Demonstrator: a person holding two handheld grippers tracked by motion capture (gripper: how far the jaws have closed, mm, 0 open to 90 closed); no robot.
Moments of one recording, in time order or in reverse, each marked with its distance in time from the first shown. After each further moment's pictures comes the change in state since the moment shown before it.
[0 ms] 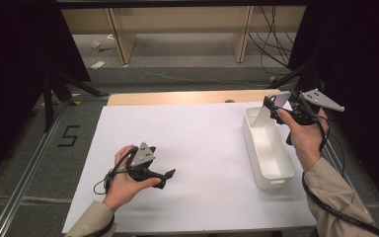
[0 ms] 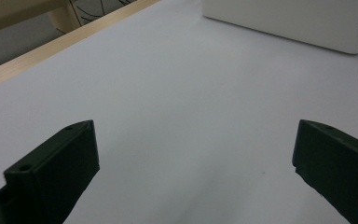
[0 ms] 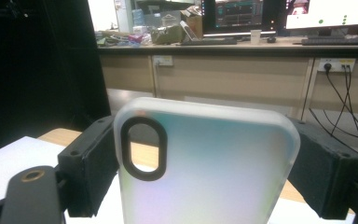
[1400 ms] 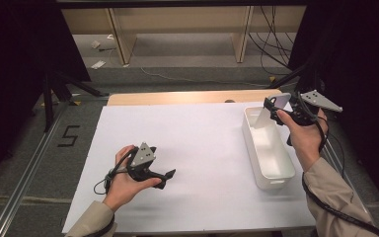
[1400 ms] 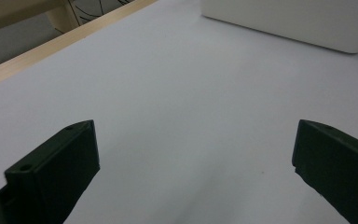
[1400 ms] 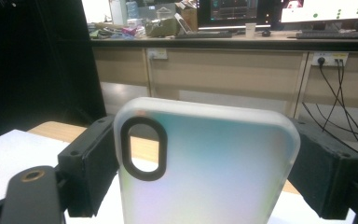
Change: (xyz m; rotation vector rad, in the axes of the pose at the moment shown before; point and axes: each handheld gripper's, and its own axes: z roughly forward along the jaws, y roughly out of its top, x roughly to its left) left arm 0.000 0.000 0.001 0.004 -0.004 0.003; right arm -0.004 -0.006 0.003 0.027 -0.021 -0.006
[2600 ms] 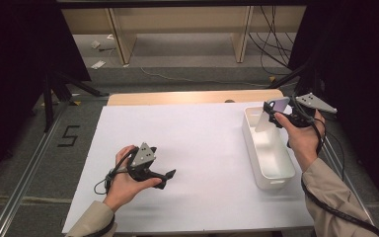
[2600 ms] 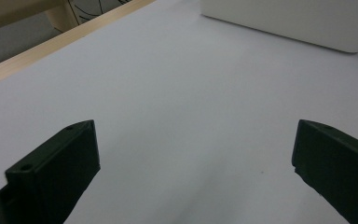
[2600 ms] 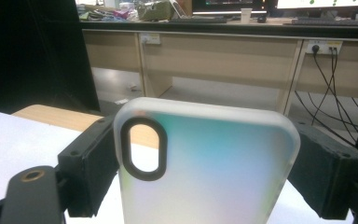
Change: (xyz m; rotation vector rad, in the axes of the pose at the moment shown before) left arm 0.000 0.000 0.001 0.000 -0.001 -0.003; right arm -0.005 -0.014 0.007 0.056 -0.027 -0.021
